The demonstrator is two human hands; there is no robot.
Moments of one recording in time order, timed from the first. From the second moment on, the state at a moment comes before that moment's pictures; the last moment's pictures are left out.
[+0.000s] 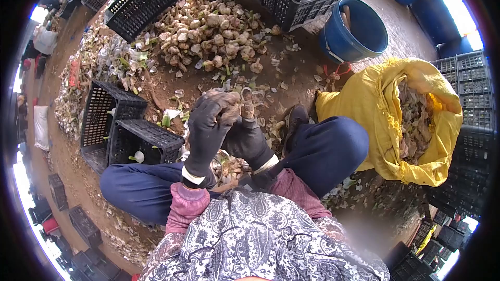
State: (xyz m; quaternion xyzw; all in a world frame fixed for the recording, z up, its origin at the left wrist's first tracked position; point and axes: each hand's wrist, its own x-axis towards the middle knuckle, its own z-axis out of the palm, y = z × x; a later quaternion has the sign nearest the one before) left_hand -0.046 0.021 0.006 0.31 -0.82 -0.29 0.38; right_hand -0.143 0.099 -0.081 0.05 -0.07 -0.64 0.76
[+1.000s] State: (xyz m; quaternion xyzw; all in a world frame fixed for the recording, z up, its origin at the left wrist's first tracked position) left_hand -0.027 -0.039 -0.028 0.40 -0.54 -0.53 0.51; right_hand -0.152 0.099 -0.096 -0.07 0.31 -0.74 0.60
